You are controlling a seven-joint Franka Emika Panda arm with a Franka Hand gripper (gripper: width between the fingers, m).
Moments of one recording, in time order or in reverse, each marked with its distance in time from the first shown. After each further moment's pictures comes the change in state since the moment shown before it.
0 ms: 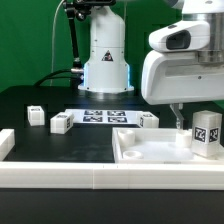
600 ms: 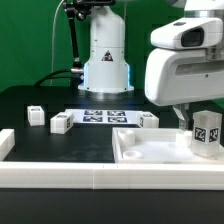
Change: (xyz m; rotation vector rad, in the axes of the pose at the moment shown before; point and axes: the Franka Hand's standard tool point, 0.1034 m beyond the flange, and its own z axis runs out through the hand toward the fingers) arm 0.004 0.001 -0.002 -0.021 0.007 -0.188
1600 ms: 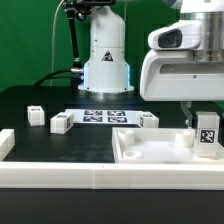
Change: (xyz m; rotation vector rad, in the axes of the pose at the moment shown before) arm 0.000 0.002 0.001 0.016 0.000 0.561
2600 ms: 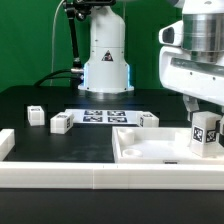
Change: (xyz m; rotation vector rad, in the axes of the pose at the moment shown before) arm -0.006 -0.002 0.001 -0.012 -0.029 0.810
